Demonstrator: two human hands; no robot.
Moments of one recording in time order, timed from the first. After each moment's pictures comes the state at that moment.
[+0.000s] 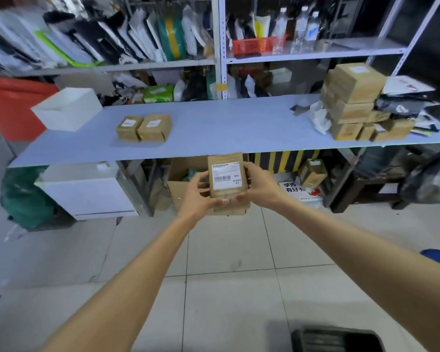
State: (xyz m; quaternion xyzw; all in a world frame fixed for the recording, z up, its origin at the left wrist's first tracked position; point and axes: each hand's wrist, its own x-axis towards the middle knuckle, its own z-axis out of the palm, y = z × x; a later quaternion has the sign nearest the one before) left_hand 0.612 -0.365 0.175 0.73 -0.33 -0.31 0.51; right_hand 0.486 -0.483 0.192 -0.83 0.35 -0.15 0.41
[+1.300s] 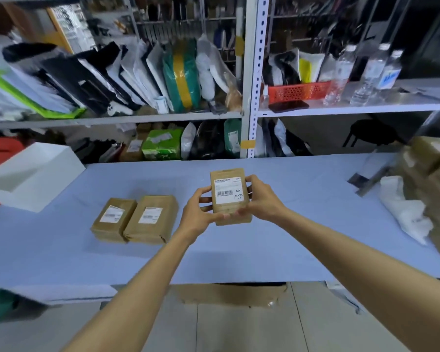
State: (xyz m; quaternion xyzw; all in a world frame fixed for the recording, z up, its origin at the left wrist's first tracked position) left_hand 1.027 -0.773 0.145 0.70 -0.31 -0.36 0.54; right_hand 0.888 -0.888 0.191 -0.80 0.37 -0.11 0.45
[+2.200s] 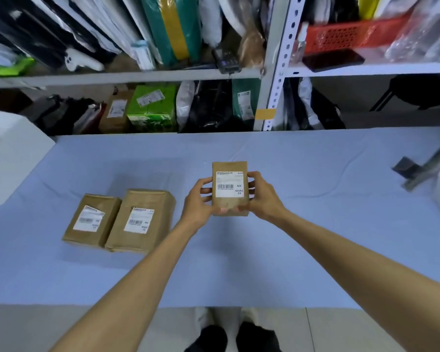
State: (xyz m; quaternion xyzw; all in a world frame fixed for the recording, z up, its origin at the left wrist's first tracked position) left_hand 1.136 -0.883 0.058 0.73 -0.23 -0.40 0.51; right_hand 1.000 -0.998 0.073 -0.74 0.40 -0.08 0.54
